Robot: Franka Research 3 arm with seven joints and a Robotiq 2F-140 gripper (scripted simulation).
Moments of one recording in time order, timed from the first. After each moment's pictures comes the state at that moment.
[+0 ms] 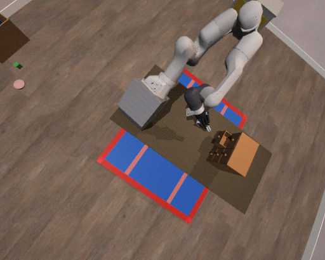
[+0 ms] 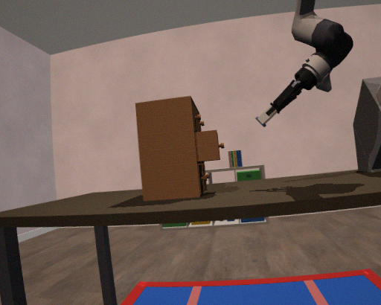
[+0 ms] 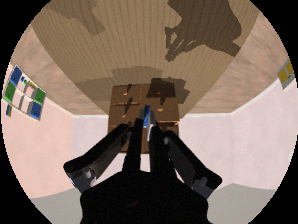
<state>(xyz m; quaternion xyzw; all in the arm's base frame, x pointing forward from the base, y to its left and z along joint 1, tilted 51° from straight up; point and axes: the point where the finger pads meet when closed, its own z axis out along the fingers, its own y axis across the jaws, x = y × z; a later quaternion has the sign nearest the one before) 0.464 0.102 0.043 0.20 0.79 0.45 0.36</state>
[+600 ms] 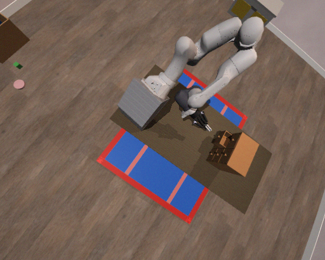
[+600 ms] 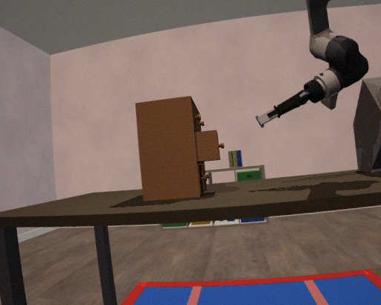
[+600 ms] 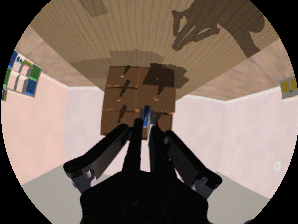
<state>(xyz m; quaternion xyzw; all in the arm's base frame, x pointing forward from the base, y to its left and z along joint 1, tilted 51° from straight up) 0.463 0.110 0.043 0.20 0.74 0.42 0.49</state>
